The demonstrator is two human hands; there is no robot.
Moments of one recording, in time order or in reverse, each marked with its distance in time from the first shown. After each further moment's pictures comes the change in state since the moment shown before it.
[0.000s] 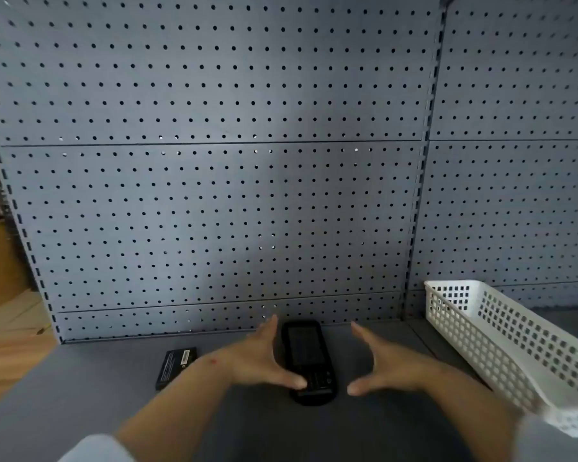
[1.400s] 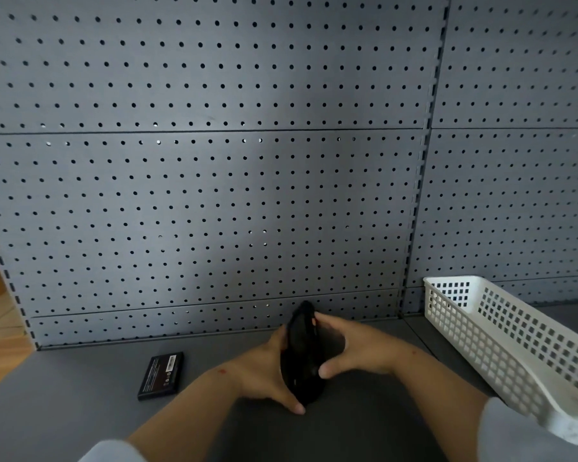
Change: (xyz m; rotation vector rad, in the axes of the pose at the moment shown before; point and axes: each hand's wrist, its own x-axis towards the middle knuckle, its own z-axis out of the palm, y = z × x) left_hand 0.028 0.008 0.018 -0.139 -0.044 0.181; right_hand 0.041 -0.021 0.000 0.178 -0.019 -0.152
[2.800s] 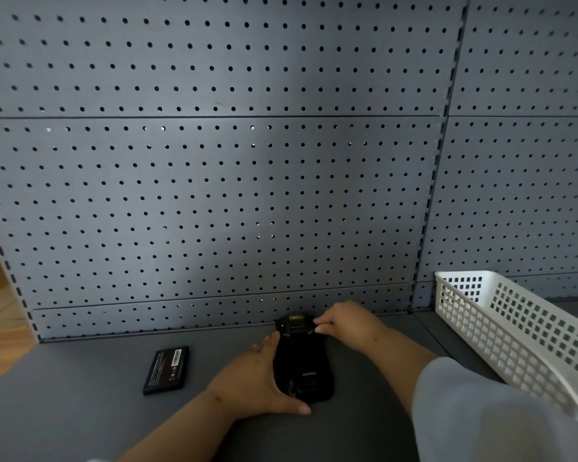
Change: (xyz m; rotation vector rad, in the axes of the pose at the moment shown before) left_hand -0.018 -0.027 0.010 0.283 0.159 -0.093; right_hand 0.055 -0.009 0.004 -0.561 0.099 0.068
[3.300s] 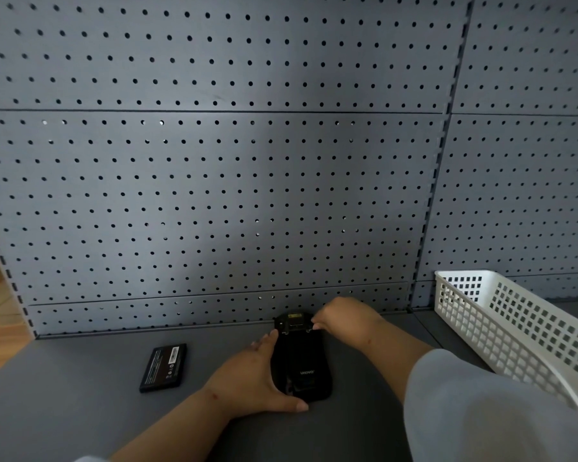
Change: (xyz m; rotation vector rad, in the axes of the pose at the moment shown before) left_hand -0.004 0.003 -0.002 0.001 0.022 0.024; right_hand 0.008 0.000 -0.003 -0.440 -0.029 -0.131
